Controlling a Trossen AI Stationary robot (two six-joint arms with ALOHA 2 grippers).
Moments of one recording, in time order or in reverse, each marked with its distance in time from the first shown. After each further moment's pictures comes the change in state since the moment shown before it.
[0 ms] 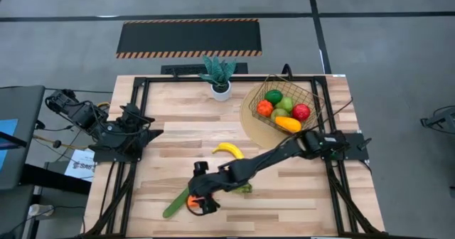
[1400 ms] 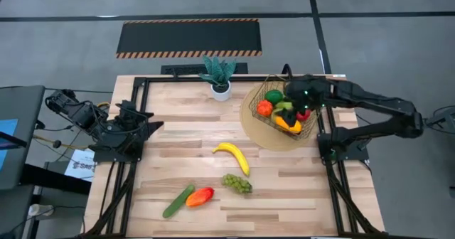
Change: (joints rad) left arm 0.000 0.000 0.000 0.006 -0.147 -0.113; right arm -0.638 -1.318 -0.955 -0.471 -0.068 0.180
